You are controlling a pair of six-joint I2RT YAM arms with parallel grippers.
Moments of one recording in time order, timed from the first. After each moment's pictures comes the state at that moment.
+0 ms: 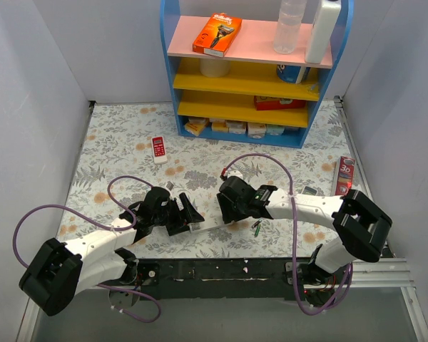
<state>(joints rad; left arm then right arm) -0.62 1.04 0.31 -0.05 0.28 -1.06 1.03 1.50 0.86 -0.40 0.15 0.60</state>
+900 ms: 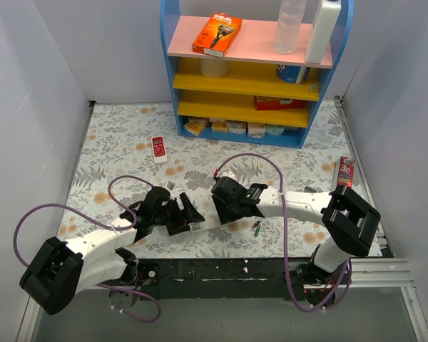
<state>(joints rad) -0.62 1.05 0.31 -0.03 0.29 -1.06 1.07 1.59 0.94 -0.44 0.17 0.60</state>
